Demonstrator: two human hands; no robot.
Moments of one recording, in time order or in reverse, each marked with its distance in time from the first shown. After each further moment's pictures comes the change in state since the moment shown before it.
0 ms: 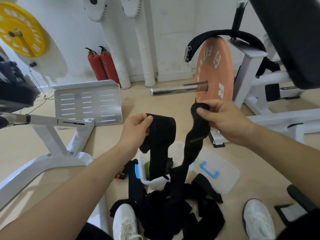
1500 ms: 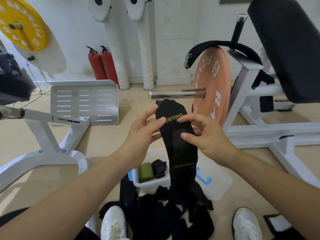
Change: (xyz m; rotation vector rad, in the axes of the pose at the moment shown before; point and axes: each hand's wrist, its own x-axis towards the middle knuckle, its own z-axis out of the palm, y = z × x) left_hand -0.032 0.027 0.020 -0.467 -0.200 0.009; right_hand -0.021 0.015 0.027 -0.117 -0.130 -0.187
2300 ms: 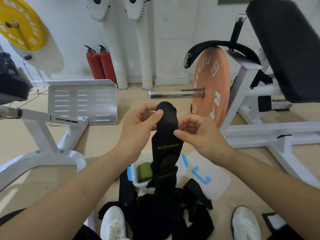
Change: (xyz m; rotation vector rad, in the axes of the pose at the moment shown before) left_hand -0.001 0.014 -0.002 0.207 0.093 0.225; right_hand 0.003 -0.007 0.012 -0.096 0.031 -0.075
